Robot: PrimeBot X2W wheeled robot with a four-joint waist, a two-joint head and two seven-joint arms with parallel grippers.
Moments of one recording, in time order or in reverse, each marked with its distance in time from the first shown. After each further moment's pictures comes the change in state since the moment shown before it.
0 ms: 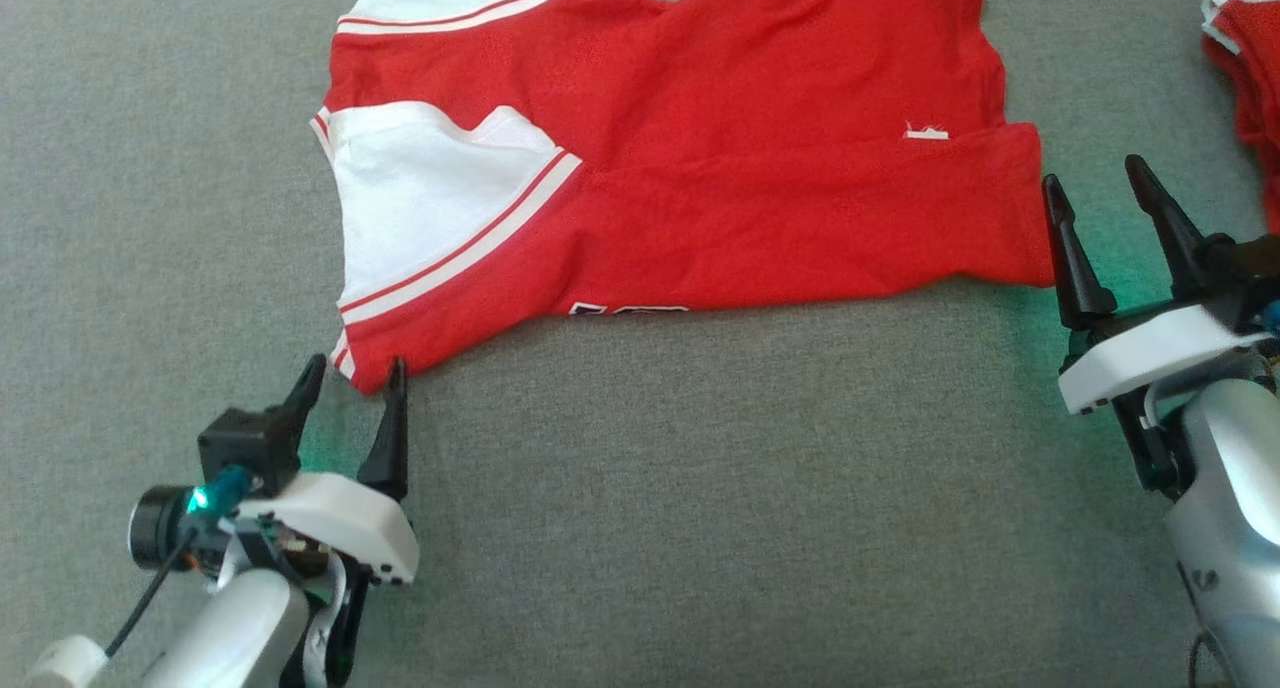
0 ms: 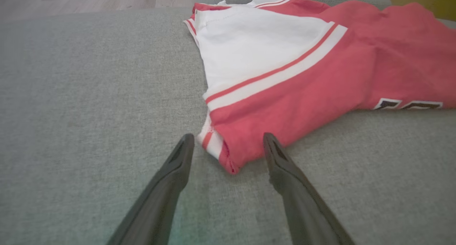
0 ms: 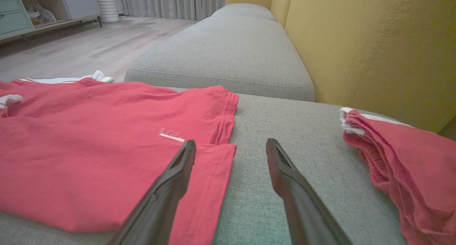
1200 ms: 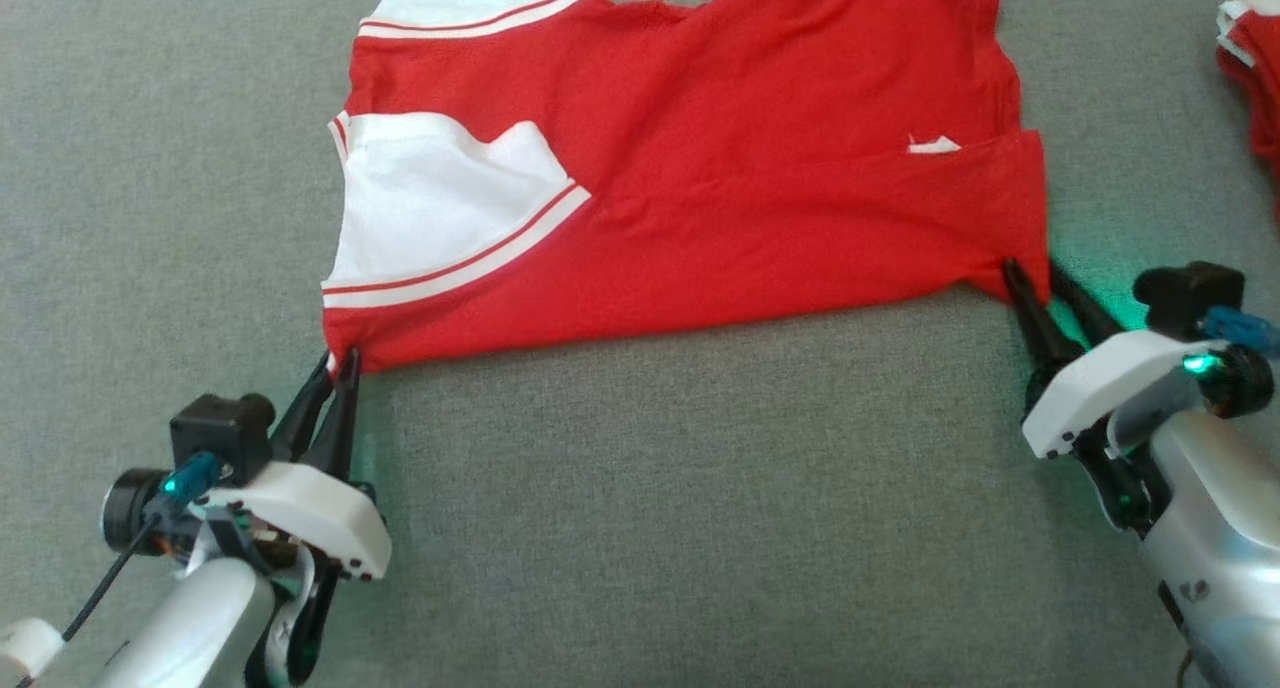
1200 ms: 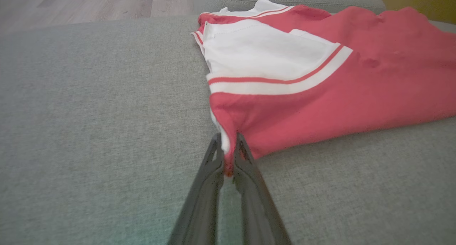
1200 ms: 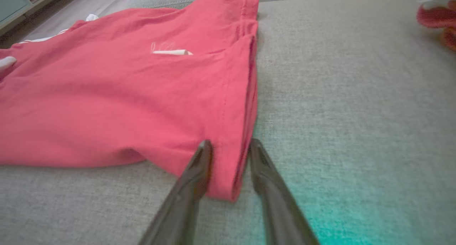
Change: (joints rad) left arm -0.035 0.046 -0.008 0.026 -0.035 -0.074 -0.004; right arm -0.030 -0.039 0.230 0.155 0.318 0.000 0.126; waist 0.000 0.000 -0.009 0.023
